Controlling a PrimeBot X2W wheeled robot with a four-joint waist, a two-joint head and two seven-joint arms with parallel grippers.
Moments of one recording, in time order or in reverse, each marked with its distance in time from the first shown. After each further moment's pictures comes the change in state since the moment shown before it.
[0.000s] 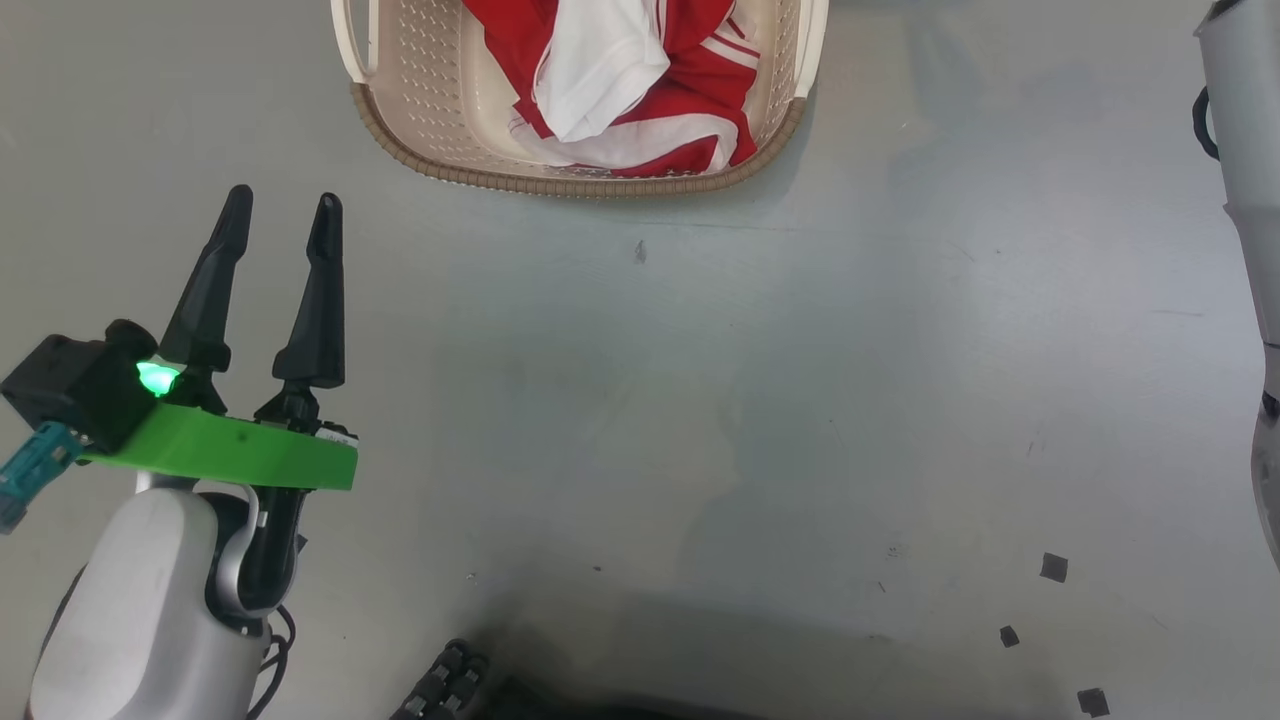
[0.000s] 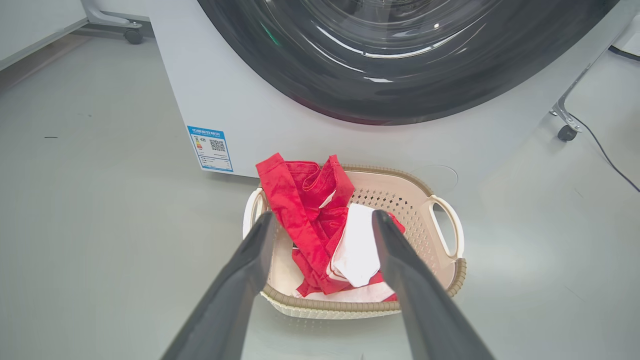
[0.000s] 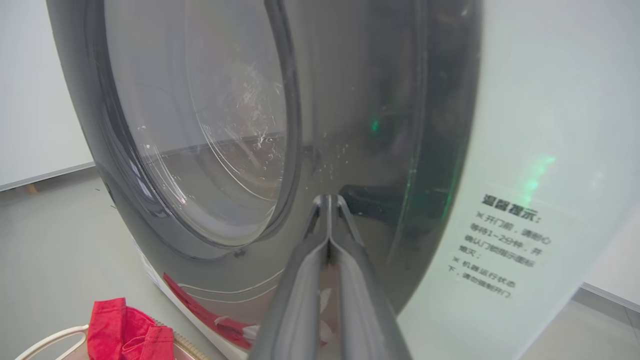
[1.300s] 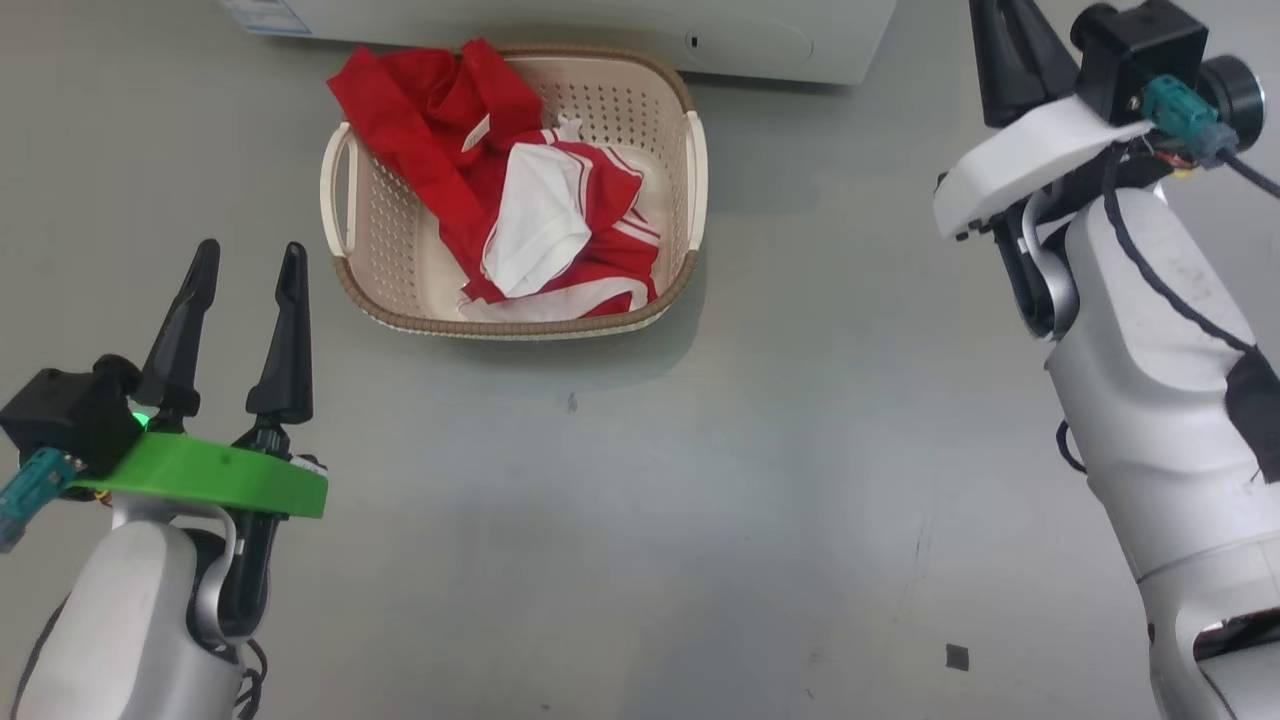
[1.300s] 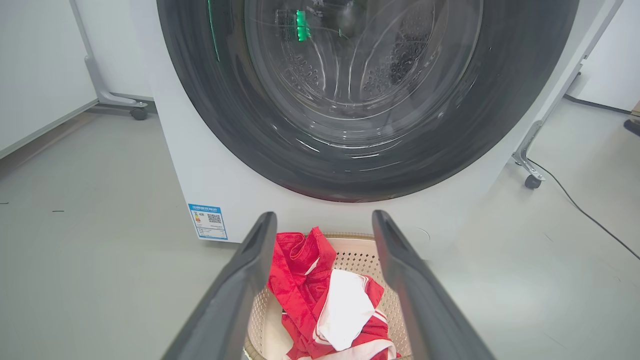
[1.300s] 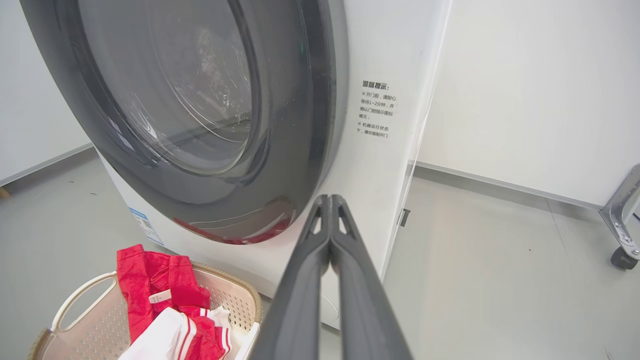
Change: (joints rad) left arm 0.033 0.014 0.036 0.086 0.035 0.000 0.000; right arm 0.392 0.062 -0.050 0.164 0.093 -0.028 -0.148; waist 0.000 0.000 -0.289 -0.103
